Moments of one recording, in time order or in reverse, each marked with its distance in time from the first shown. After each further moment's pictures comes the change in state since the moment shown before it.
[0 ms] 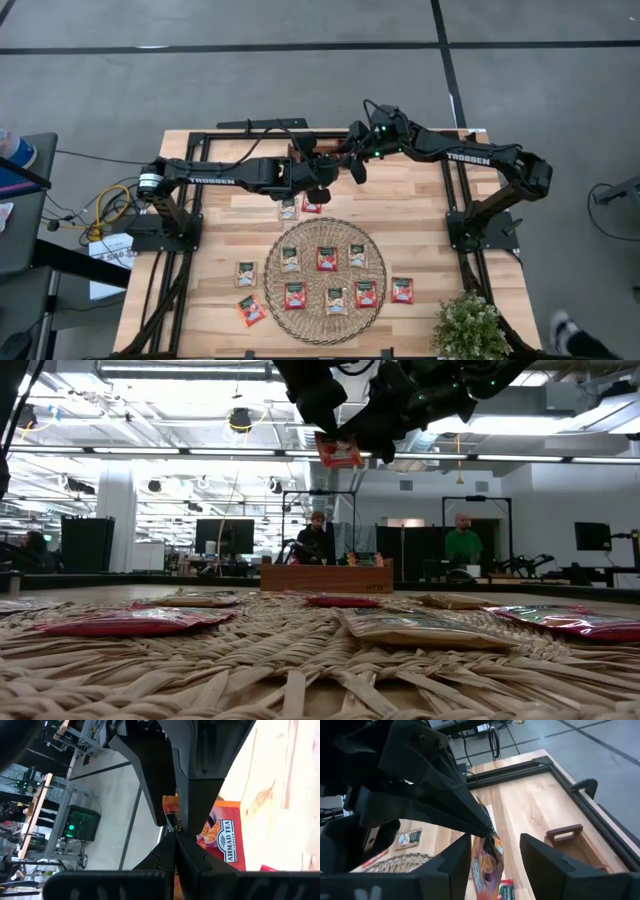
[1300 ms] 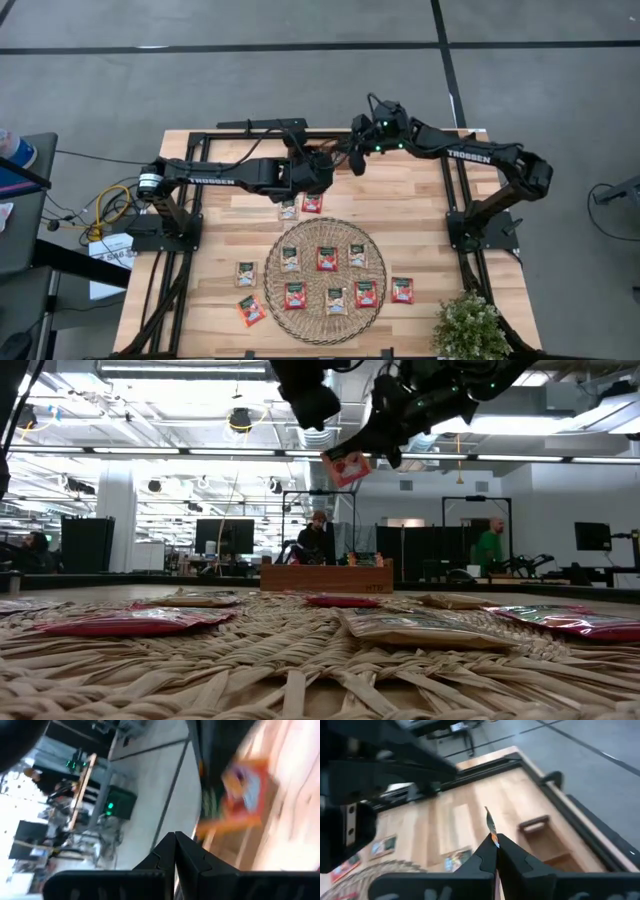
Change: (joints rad) left arm -0.001 0.000 0.000 -0.055 -0.244 -0.035; right arm -0.050 0.000 0.002 -0.023 0.096 0.036
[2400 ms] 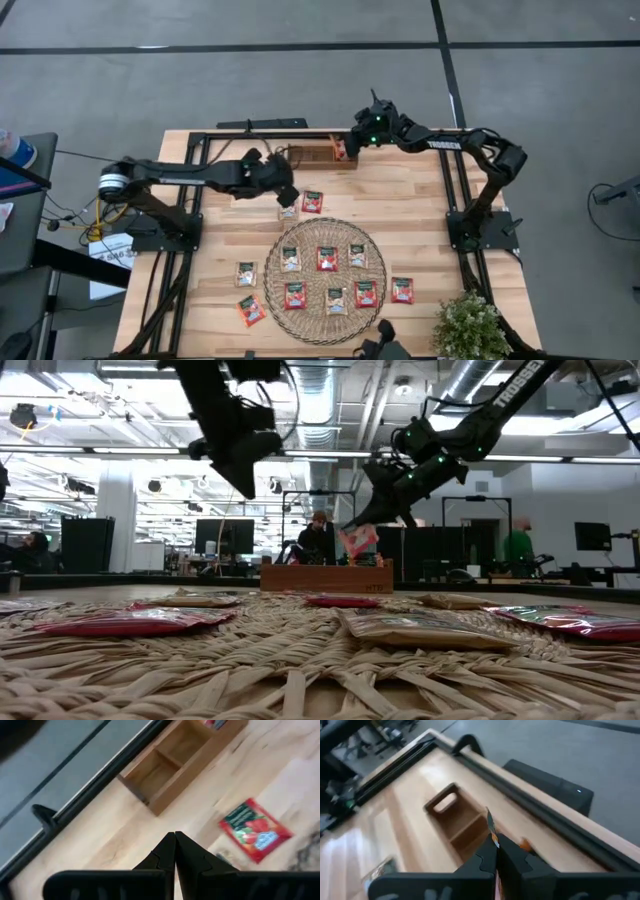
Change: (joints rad) left arm 0.115 -0.313 -0.551 0.028 0.414 -0.709; right arm -0.190 0.239 -0.100 0.228 0.075 0.197
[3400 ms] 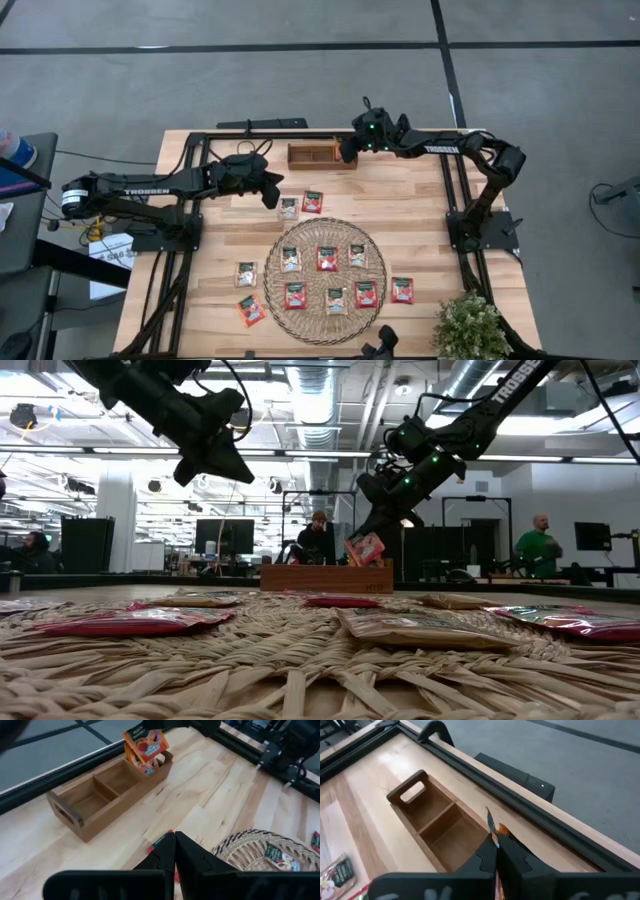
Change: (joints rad) left arm 0.115 -0.365 -0.430 0.578 0.402 0.011; right arm 0.081 0.000 0.000 -0.067 0.242 -0.043
